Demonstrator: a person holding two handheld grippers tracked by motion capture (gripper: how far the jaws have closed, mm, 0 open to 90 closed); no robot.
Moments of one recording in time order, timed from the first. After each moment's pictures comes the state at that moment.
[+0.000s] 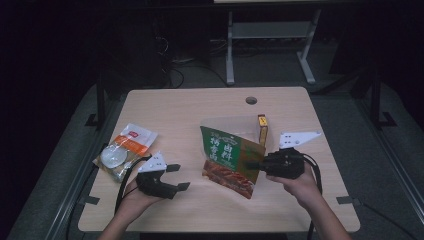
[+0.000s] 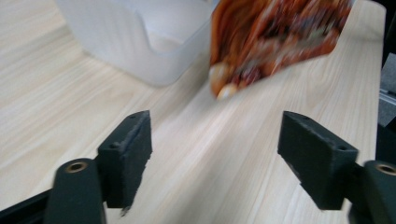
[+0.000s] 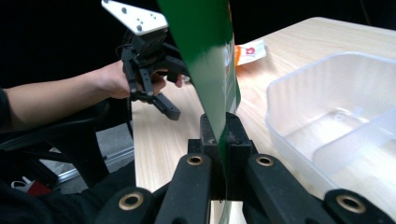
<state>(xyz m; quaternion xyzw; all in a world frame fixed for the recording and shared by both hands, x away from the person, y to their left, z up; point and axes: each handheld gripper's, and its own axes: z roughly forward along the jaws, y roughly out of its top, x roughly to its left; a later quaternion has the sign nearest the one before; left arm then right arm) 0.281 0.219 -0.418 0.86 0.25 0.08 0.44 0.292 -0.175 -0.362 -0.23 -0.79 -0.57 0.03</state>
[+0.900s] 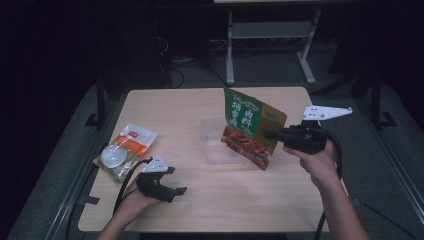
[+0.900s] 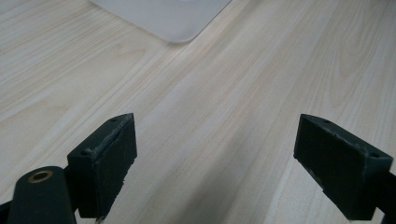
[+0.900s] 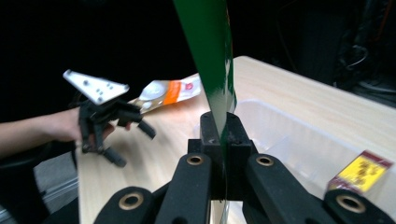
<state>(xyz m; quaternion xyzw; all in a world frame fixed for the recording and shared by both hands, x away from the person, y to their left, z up) 0.288 0.224 -0.441 0.87 0.28 0.07 0.40 0.316 -0.211 -0.308 -0.28 -0.76 -0.58 -0.08</state>
